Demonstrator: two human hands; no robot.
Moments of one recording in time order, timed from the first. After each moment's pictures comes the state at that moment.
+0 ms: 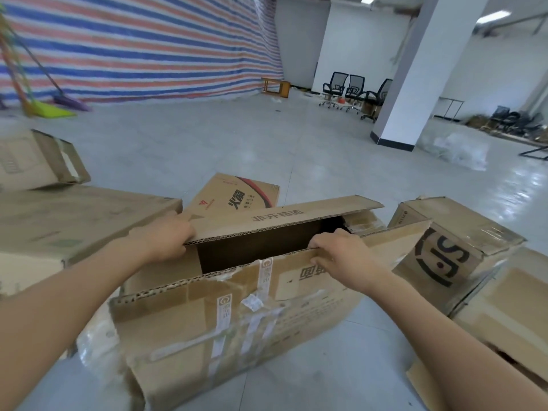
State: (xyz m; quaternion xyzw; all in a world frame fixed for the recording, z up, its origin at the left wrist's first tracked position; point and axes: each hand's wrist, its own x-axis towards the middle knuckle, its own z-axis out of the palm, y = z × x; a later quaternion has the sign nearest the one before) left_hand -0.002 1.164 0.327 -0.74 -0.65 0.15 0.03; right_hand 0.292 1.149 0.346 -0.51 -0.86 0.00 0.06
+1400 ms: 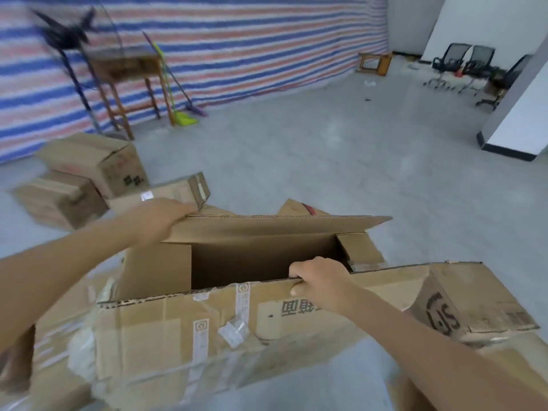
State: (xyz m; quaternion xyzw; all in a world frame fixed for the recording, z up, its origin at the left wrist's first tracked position) left_hand -0.028 0.959 0.812 -0.65 -0.76 0.10 -0.01; right_hand 0.254 1.025 0.781 -0.32 -0.93 0.15 -0.11
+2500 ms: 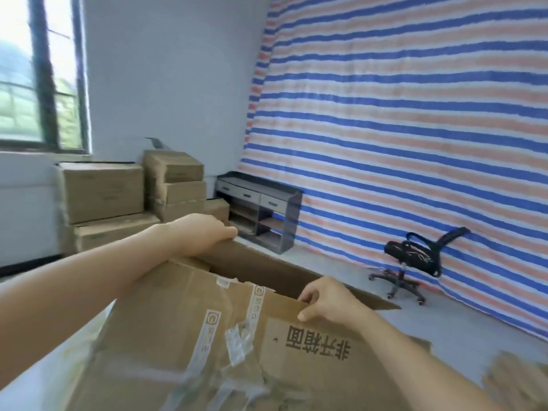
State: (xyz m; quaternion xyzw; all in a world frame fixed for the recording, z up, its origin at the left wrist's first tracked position) left_hand -0.055 0.075 0.977 0.03 -0.98 0.20 0.03; right_hand -0.129 0.325 0.931 0.35 -0.90 0.21 -0.13
